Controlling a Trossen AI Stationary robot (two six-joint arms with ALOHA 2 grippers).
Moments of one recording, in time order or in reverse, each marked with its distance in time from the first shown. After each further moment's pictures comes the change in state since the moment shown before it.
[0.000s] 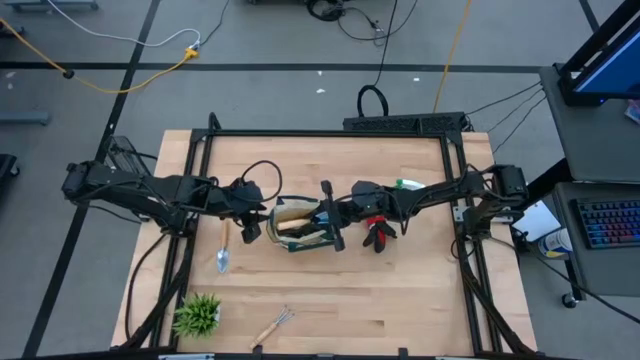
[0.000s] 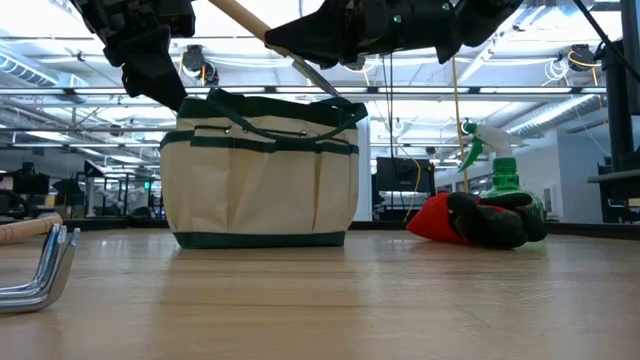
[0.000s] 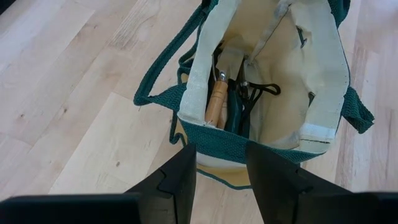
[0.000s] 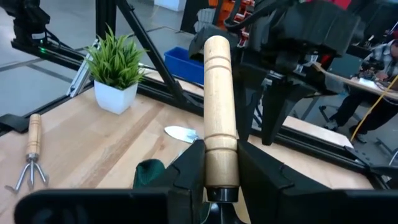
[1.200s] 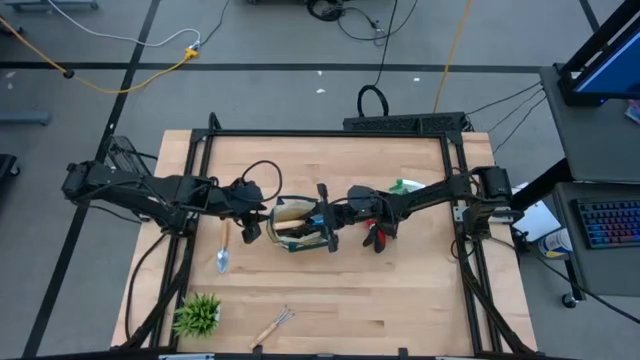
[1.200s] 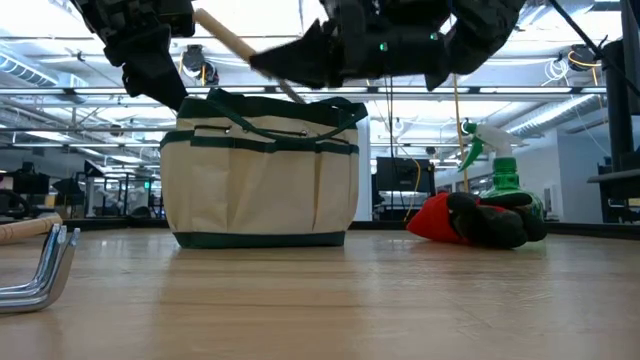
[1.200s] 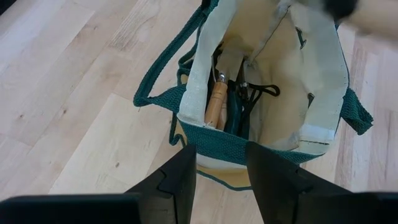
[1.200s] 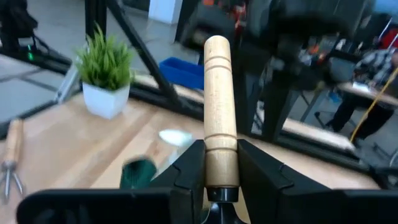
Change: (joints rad) left arm 0.000 0.000 0.000 0.003 0.000 -0.001; right arm -0.010 0.116 -0.021 0.196 0.009 0.027
